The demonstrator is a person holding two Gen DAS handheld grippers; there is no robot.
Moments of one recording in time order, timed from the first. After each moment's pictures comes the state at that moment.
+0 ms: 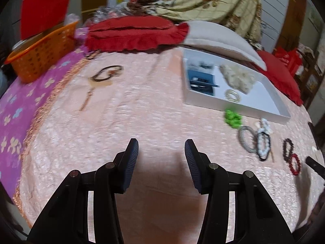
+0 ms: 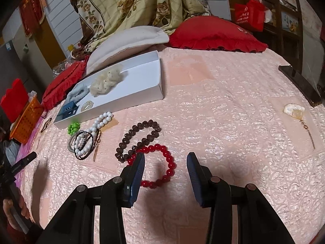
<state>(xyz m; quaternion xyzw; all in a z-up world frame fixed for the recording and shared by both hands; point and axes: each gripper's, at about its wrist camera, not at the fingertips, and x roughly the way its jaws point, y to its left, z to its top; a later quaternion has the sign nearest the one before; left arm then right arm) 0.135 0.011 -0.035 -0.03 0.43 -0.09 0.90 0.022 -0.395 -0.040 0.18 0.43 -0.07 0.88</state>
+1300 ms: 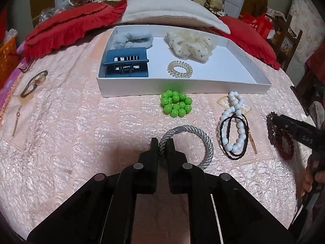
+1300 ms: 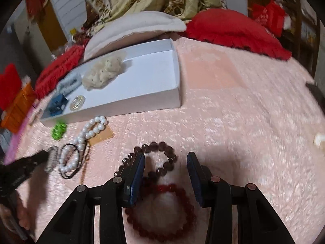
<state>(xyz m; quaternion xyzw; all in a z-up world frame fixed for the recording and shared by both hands) 0.165 -0.079 -0.066 0.03 0.47 -0.21 0.86 0.100 -0.371 -0.068 0.09 0.47 -0.06 0.87</state>
